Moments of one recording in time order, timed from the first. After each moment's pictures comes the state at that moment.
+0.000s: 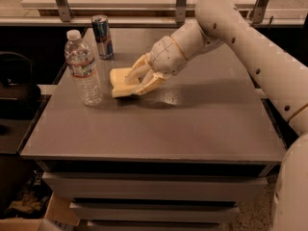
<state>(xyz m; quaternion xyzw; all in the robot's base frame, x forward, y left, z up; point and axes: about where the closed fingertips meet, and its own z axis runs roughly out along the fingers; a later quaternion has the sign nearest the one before) 0.572 0.047 0.865 -0.80 0.37 0.30 0.36</state>
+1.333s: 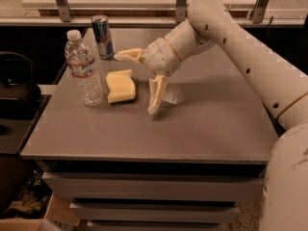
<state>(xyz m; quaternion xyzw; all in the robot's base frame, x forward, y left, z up) 0.571 0.062 0.859 -0.80 0.36 0.32 0.35</state>
